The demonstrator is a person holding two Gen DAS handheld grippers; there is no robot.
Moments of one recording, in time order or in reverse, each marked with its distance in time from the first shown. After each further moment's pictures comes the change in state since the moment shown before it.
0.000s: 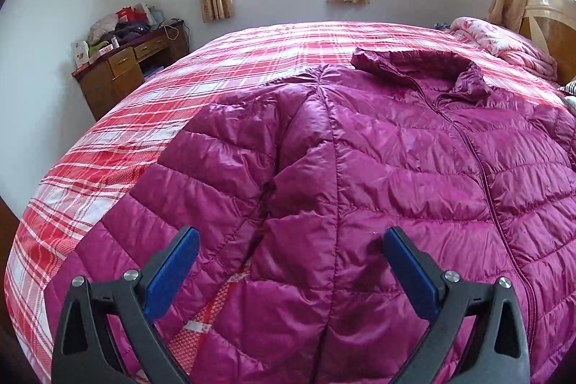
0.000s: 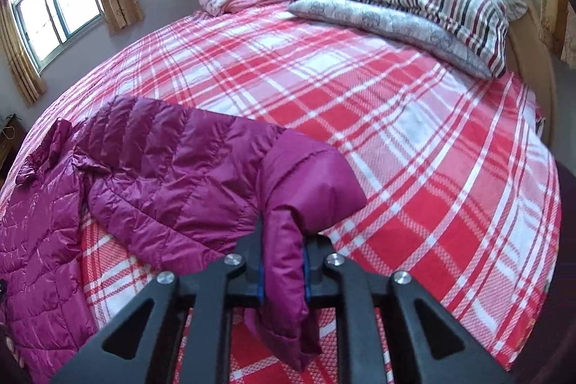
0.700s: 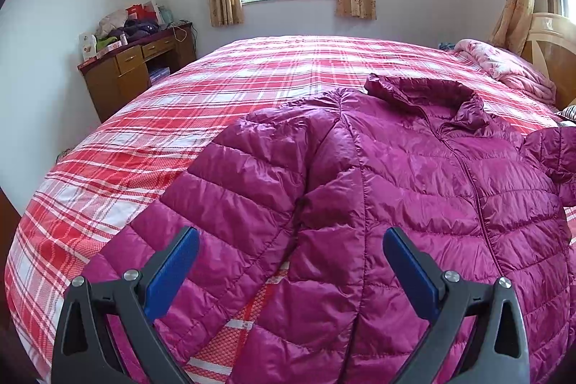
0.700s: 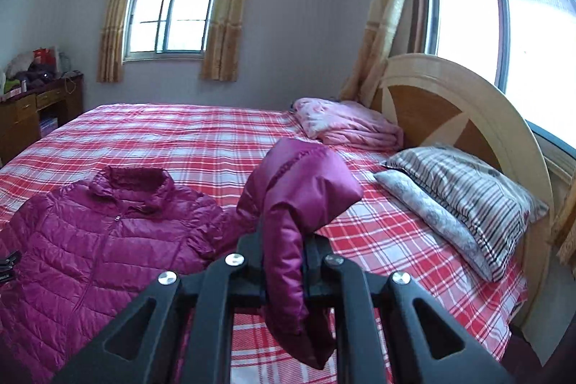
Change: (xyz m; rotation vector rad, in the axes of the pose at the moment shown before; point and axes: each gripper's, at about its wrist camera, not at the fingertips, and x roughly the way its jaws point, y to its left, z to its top) left arm -0.027 0.032 0.009 -0.054 -0.038 -0.020; right arm -0.127 0.175 0.034 -0.439 -0.413 0.117
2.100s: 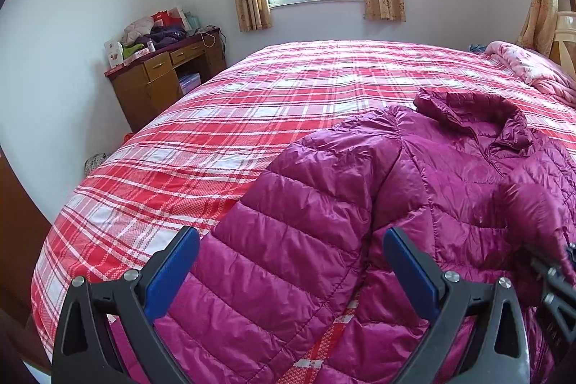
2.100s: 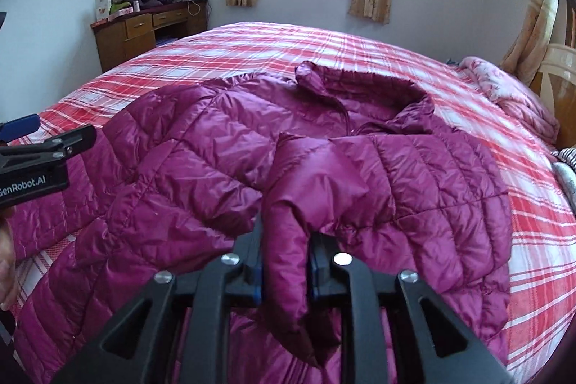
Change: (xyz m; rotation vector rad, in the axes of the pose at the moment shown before) left arm 0.014 0.033 0.031 0.004 -0.008 0.142; right arm 0.093 0.256 -0.085 -0.120 0.271 0.542
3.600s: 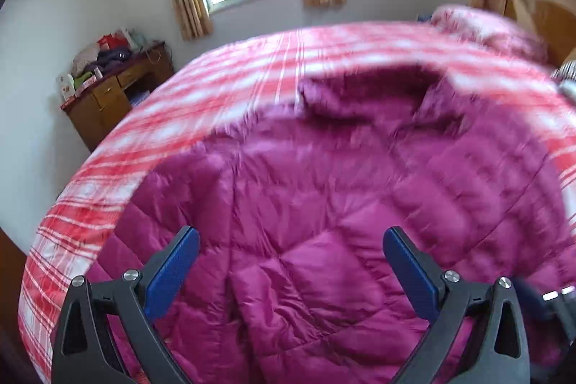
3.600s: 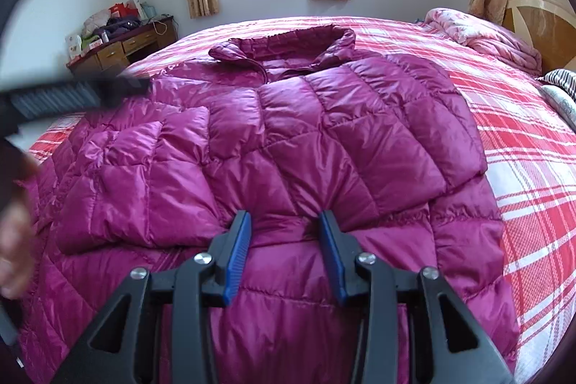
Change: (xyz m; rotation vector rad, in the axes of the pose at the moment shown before) left arm 0.032 -0.159 0.004 0.186 0.063 -0.080; right arm -0.016 -0.083 -0.055 0.183 -0.023 -0.040
